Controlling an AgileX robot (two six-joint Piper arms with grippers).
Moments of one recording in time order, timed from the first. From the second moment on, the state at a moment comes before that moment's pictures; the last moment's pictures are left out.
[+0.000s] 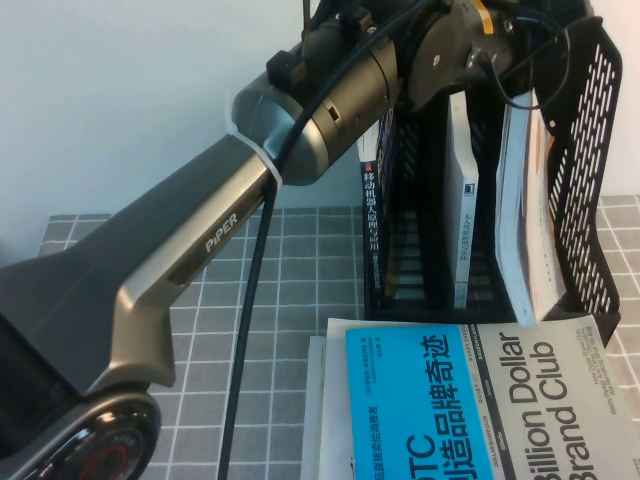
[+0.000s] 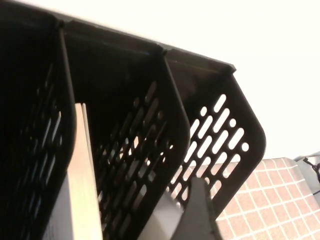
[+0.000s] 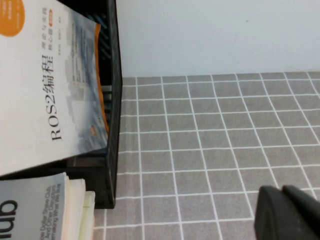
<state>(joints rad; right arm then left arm) -0.18 0.58 -0.57 0.15 0.55 -0.22 -0.74 2.13 -2.30 0.09 0.56 -0.77</state>
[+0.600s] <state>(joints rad) -0.18 0.93 -0.57 1.09 0.95 -1.21 -0.74 1.86 -2.31 0.04 0.82 -0.20</state>
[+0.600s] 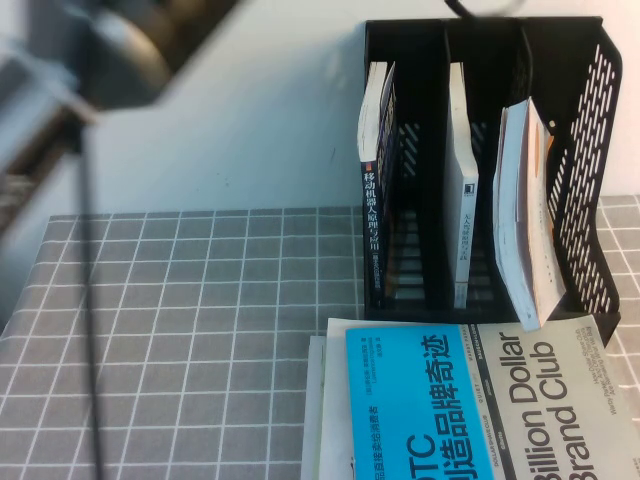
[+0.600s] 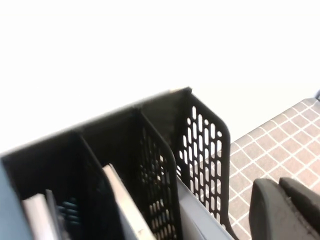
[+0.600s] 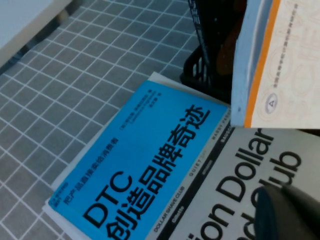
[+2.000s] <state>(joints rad) 0.17 1.47 -0.92 1.73 0.25 -1.91 -0.74 1.66 -2.31 0.28 1.23 -0.12</state>
